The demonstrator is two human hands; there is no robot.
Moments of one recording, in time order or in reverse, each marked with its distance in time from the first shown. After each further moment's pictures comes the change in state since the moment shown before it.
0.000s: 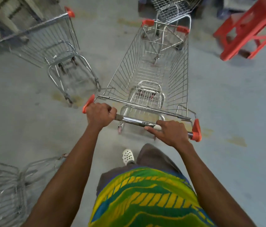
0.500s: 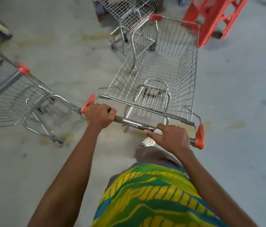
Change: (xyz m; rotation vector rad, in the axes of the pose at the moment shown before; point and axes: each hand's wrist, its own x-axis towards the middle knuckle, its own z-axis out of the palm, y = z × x) left_hand 0.264 0.075 0.024 0.016 -0.041 0.388; right_hand 0.151 0.037 -0.040 0.009 0.037 0.399
